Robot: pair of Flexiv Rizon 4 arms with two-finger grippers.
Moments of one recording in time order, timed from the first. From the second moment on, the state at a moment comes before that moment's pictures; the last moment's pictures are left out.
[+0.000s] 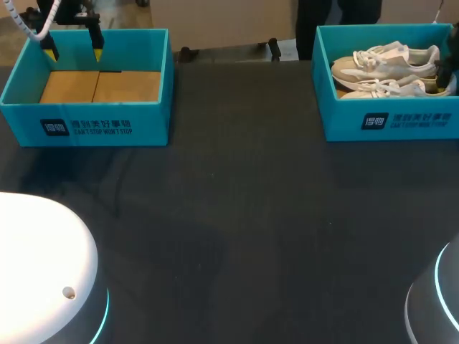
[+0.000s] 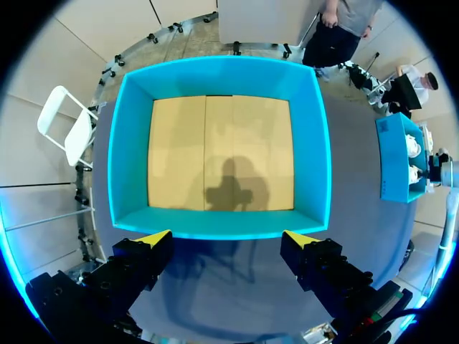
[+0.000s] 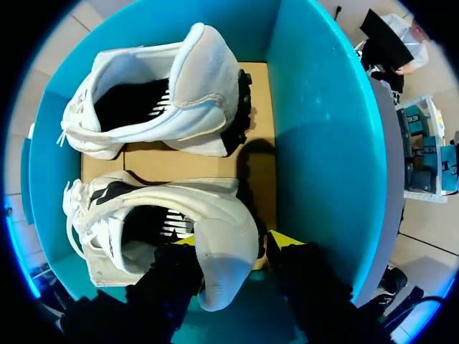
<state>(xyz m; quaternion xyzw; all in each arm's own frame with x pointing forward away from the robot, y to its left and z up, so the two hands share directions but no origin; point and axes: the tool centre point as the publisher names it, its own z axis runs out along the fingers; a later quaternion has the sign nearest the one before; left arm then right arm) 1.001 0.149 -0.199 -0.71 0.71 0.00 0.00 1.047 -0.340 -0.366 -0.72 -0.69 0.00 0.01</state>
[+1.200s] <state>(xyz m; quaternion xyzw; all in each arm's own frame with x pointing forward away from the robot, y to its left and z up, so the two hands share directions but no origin) 1.001 0.149 -0.199 -0.71 0.71 0.00 0.00 1.054 -0.332 -0.368 -0.74 -0.67 0.03 -0.04</state>
